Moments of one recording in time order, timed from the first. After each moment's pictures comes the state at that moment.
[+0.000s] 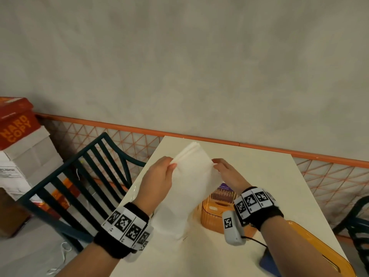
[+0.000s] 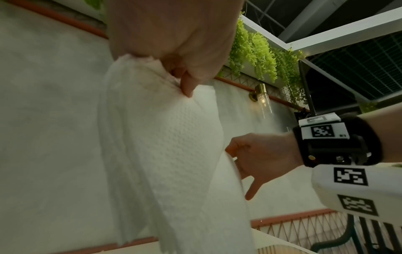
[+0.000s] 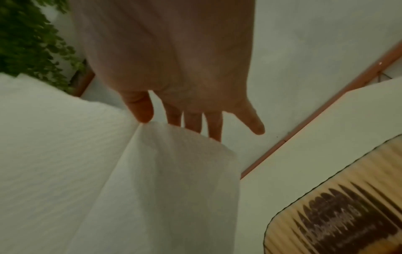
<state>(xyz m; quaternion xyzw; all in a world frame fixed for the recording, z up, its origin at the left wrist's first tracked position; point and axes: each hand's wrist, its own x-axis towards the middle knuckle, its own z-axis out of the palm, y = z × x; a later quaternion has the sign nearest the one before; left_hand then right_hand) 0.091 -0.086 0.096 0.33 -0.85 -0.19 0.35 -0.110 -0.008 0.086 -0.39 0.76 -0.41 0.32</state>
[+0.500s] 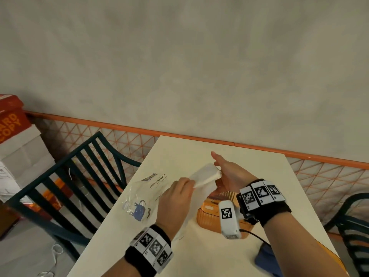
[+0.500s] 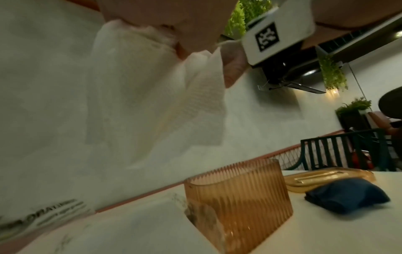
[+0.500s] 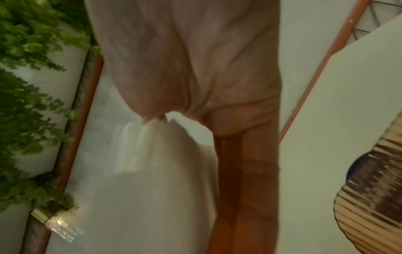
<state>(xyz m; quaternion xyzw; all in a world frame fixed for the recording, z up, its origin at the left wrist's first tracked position) 0.064 -0.052 0.029 0.24 -0.89 -0.01 0.40 -0.104 0.001 0.116 -0.26 0.69 -0.46 0.50</state>
